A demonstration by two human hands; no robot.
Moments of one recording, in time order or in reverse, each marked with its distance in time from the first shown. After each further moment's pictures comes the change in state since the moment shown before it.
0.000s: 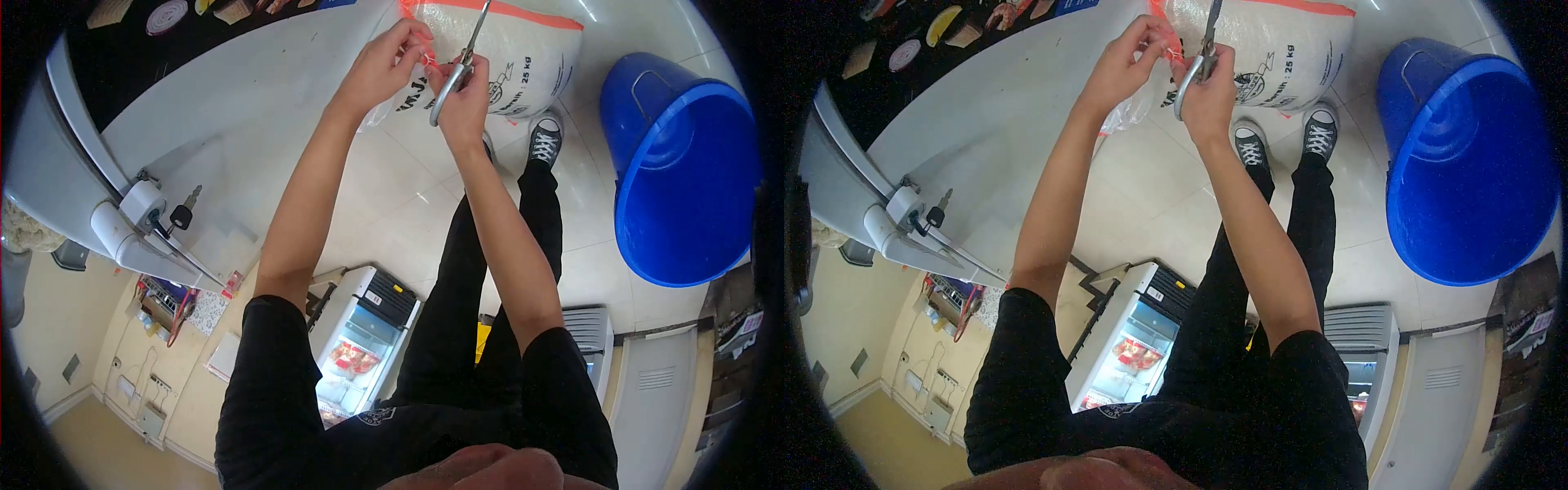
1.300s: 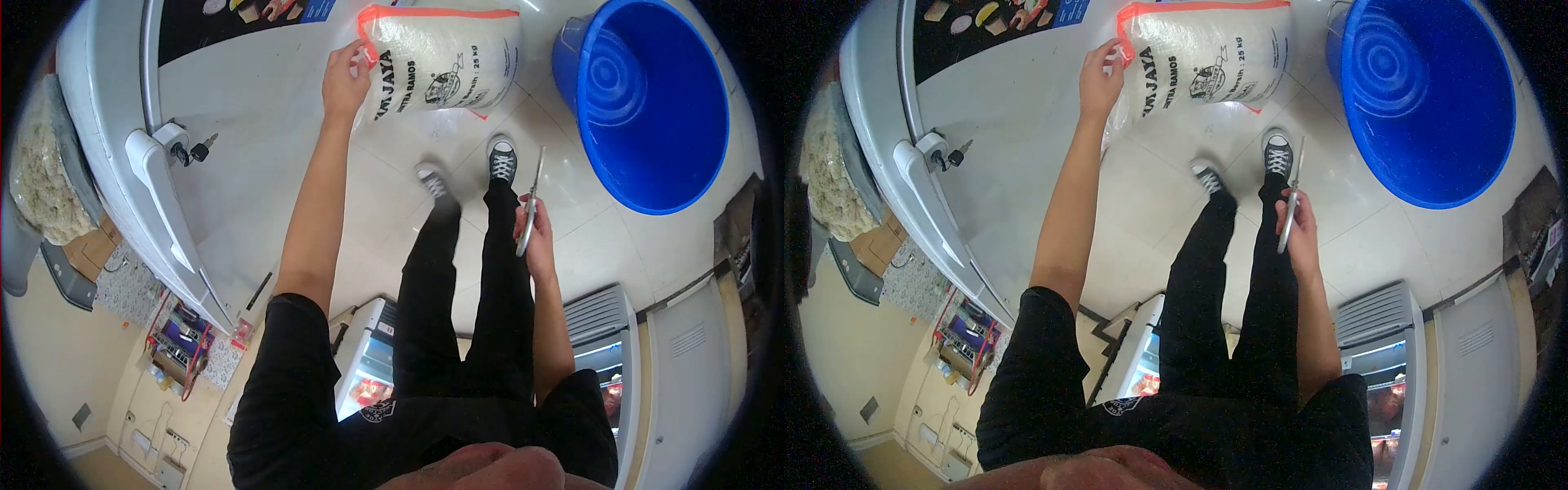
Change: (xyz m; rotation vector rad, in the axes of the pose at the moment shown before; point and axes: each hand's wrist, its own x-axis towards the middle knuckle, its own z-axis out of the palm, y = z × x) left_hand -0.038 -0.006 0.015 0.330 0.385 -0.066; right_hand -0.235 -0.004 -0.240 0.022 0.042 0.460
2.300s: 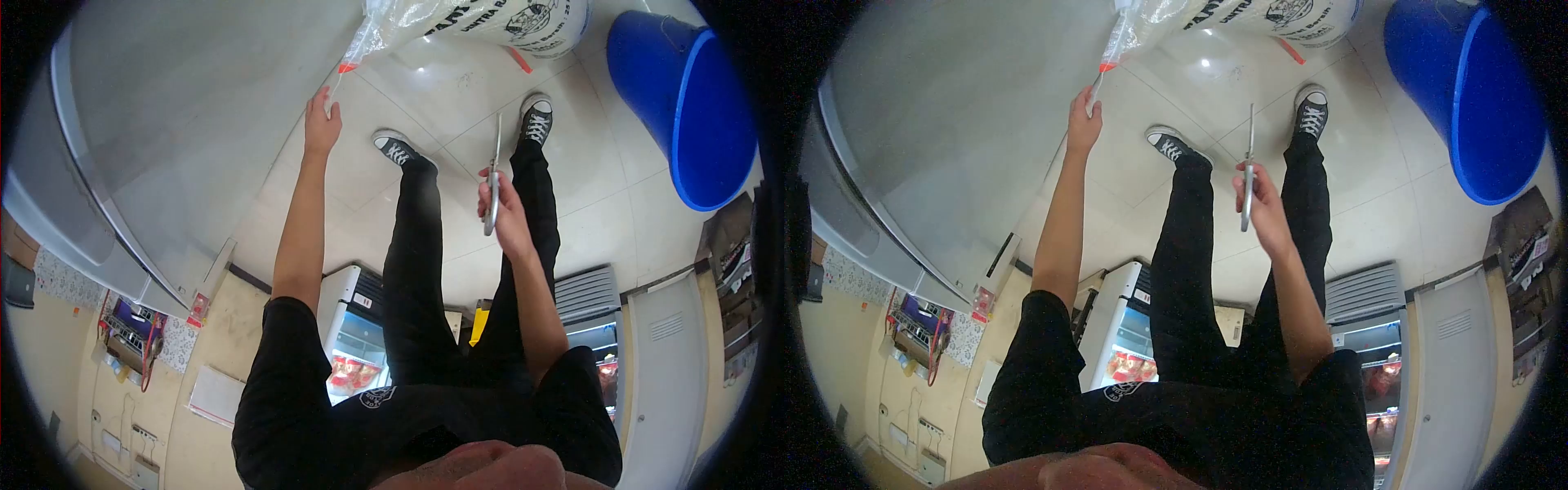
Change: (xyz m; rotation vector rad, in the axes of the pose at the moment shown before) left_hand -0.275 -0.327 -0.010 0.075 -0.021 -0.185; right_hand -0.021 0.156 0.167 -0.171 -0.264 0.104
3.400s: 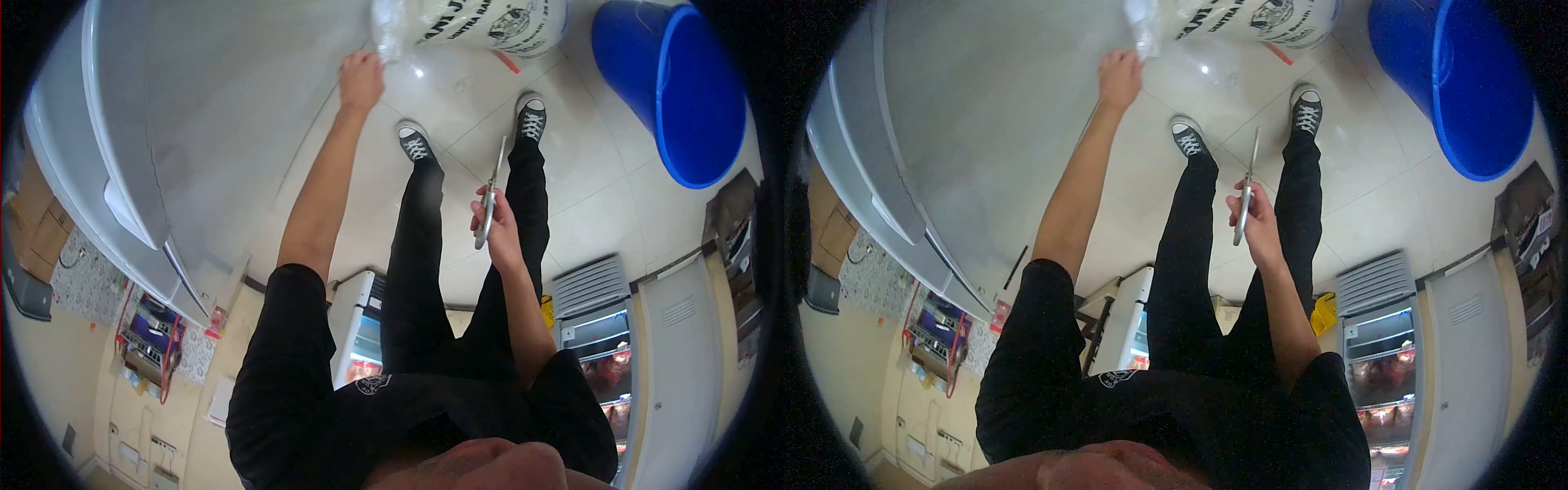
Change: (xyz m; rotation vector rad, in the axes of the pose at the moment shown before) left_hand 0.101 0.112 0.017 0.291 -0.125 0.290; right_hand -0.048 -0.003 0.027 0.135 0.141 0.003
